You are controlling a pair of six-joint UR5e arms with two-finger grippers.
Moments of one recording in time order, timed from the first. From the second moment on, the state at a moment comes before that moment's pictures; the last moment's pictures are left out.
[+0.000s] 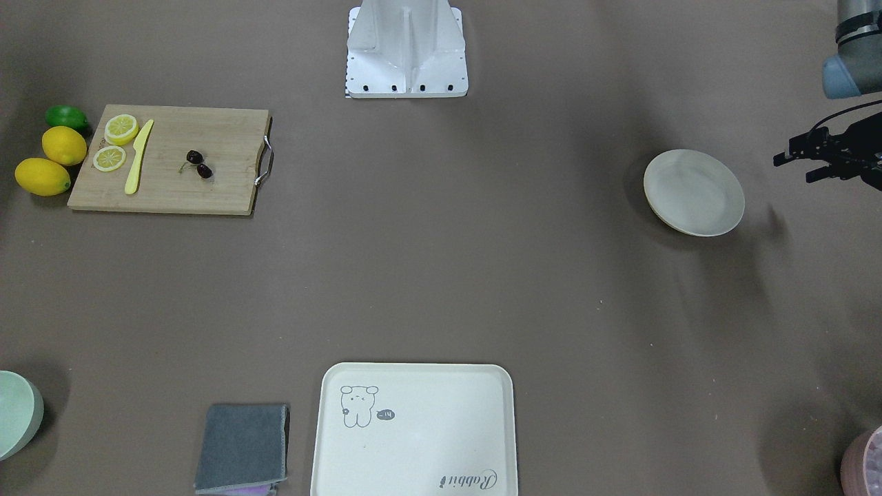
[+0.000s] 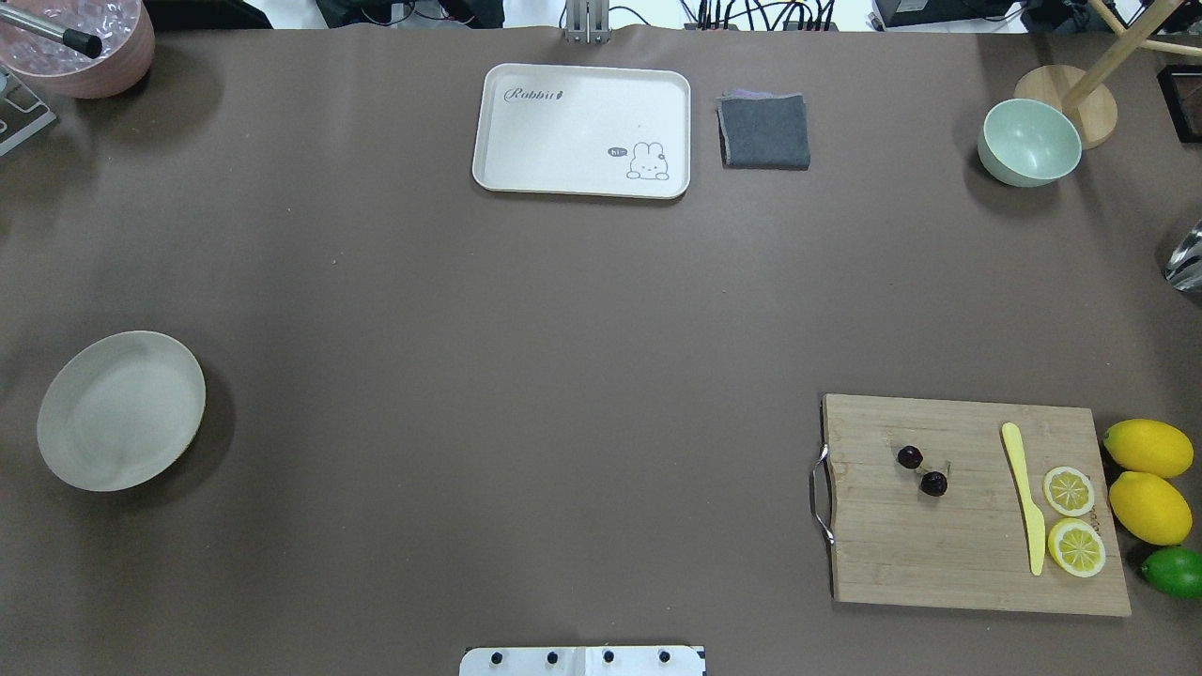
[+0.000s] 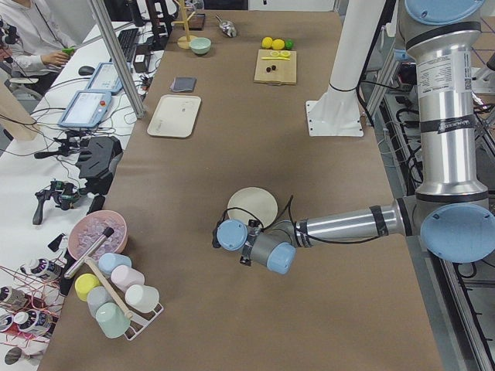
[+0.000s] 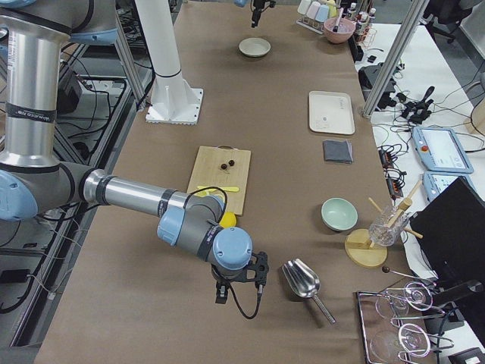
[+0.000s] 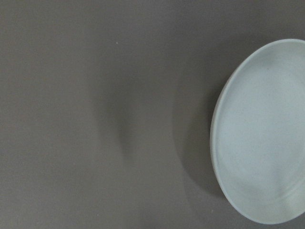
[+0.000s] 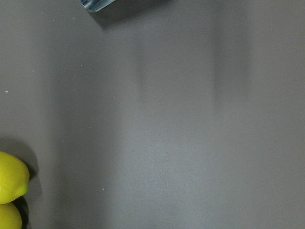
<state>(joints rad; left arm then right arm) -1.21 -1.44 -1.38 -2.26 -2.68 -0.29 1.73 -1.76 1.62 -1.77 2.37 -0.32</state>
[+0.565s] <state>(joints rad) -1.10 -1.47 -1.33 -2.54 -2.61 -0.65 1.73 -1.76 1.61 -1.77 2.37 -0.32</state>
